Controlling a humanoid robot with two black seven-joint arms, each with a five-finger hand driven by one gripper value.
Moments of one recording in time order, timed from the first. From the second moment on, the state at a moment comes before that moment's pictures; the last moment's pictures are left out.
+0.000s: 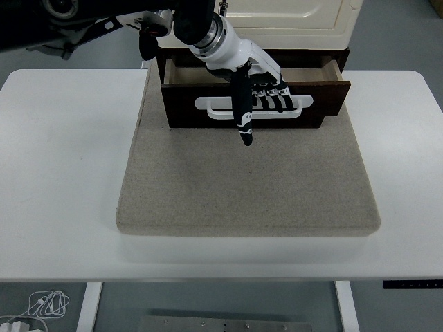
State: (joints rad) left arm -1.85 0.26 0.18 -1.09 0.35 -0.61 0.38; right arm -0.04 0.00 0.13 0.15 -0.15 0.22 0.04
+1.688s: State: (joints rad) left arm -1.84 0.39 -0.76 -0.82 0.37 -0.54 0.23; right arm -0.04 0.00 0.13 0.15 -0.15 0.22 0.04
